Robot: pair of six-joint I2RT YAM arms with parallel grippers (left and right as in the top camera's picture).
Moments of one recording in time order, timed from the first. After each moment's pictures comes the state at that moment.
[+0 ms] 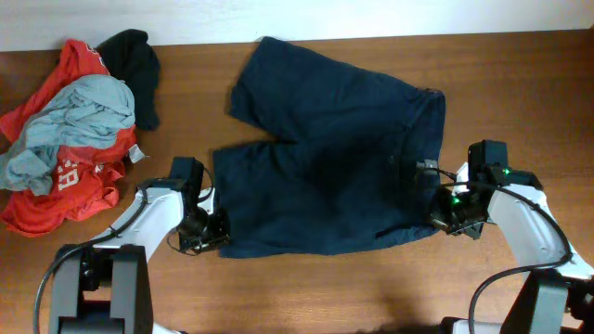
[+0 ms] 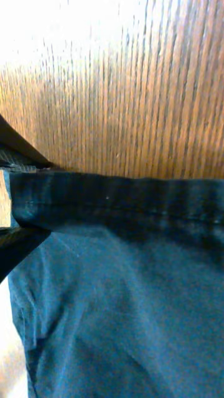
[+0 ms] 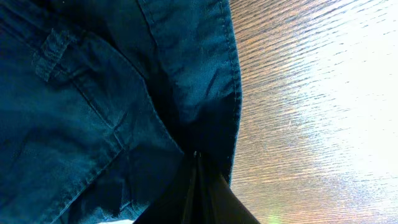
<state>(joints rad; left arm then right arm) -0.08 1.68 0.85 -0.82 0.27 -0.26 -0.20 1.50 0.88 -0.90 -0.19 0.29</state>
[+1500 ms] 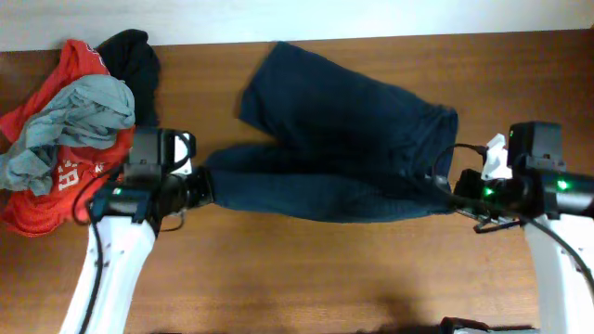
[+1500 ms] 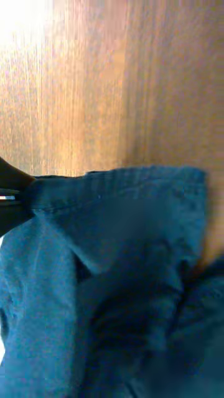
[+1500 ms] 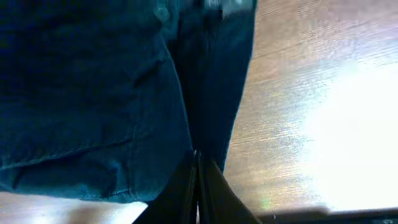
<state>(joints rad) -0.08 1.28 1.06 -0.86 0.17 -0.28 -0.20 1.21 1.19 -1.23 -0.21 0.21</state>
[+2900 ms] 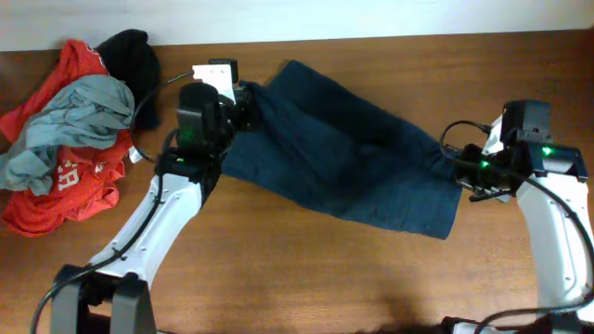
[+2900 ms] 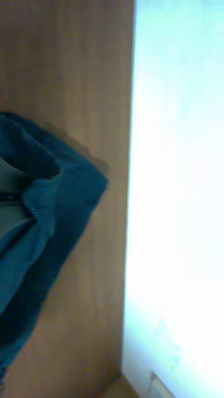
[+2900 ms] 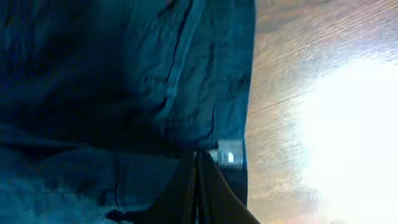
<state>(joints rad) -0.26 1.61 1.07 0.19 0.11 -0.28 -0.24 1.43 1.20 -1.01 -0.12 0.31</state>
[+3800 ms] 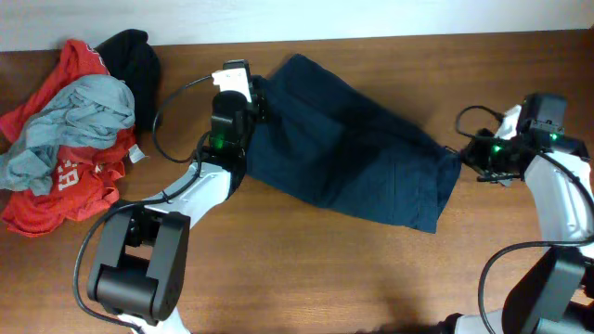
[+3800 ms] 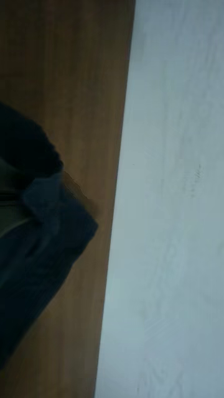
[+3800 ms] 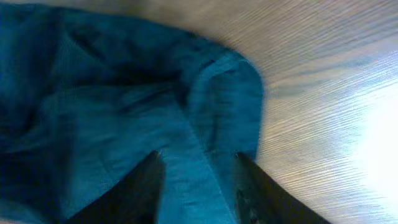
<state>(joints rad) -0.33 1.88 1.07 0.54 -0.14 -0.28 -0.35 1.62 1.20 -0.78 -0.28 0.30</state>
